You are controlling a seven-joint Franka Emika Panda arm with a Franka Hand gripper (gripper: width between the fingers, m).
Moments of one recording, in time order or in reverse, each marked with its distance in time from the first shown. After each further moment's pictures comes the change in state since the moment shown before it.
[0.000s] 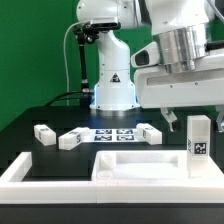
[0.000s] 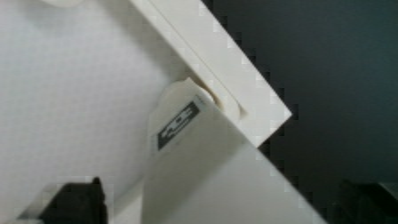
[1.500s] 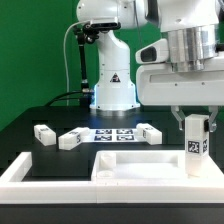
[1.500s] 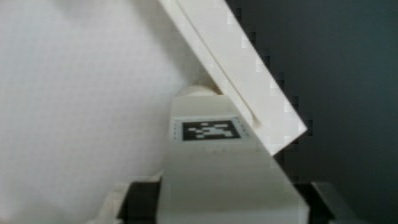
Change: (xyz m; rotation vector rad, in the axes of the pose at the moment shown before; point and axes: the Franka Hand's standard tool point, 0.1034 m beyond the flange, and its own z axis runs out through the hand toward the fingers) arm -0.006 -0.001 0.001 -0.036 -0.004 0.237
